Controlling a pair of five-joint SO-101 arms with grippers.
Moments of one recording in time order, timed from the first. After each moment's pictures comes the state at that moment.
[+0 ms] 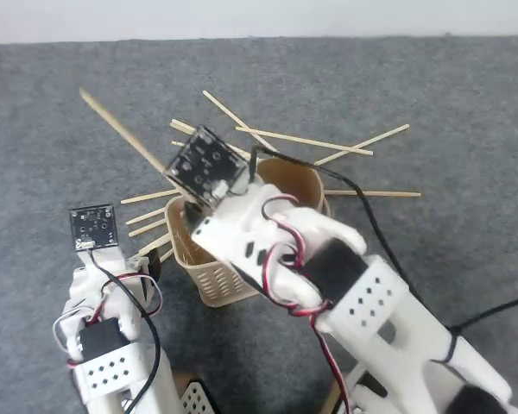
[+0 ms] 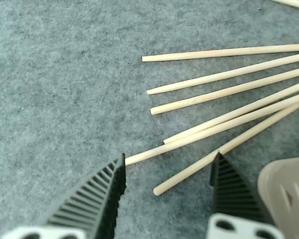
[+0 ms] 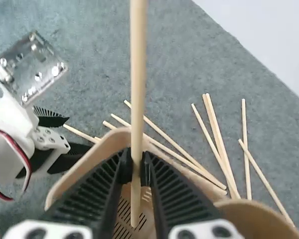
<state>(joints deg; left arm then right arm) -27.5 -82.5 90.0 54.0 -3.5 -51.3 -36.8 25.7 52.4 9.1</state>
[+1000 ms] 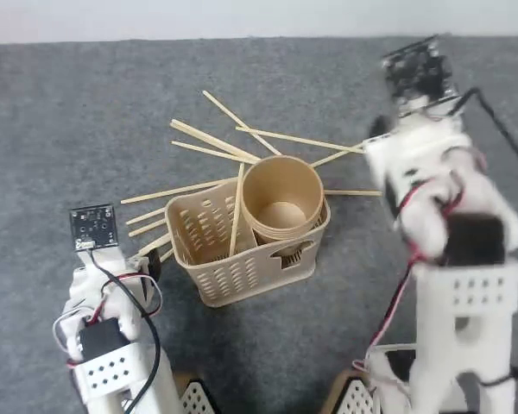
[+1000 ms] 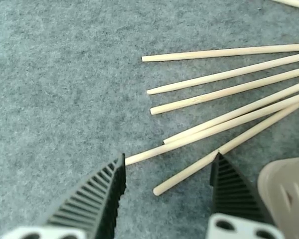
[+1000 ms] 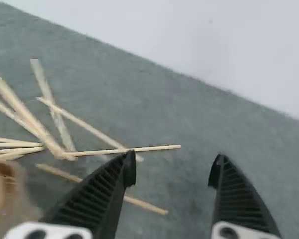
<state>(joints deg) -27.5 -82.5 90.0 54.0 -3.5 -2.8 -36.7 10.5 67.1 20.1</state>
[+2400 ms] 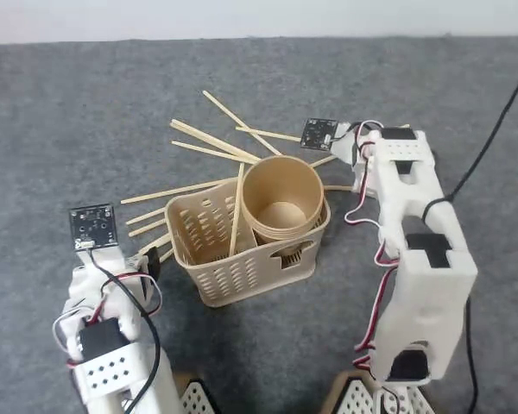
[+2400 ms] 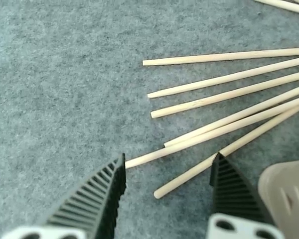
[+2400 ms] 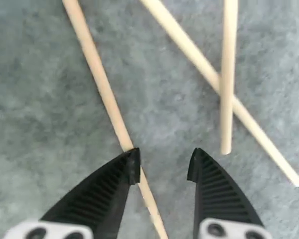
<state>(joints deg) -27.5 -82.5 90.0 53.3 -3.5 -2.6 30.6 -3.3 55.4 70.9</state>
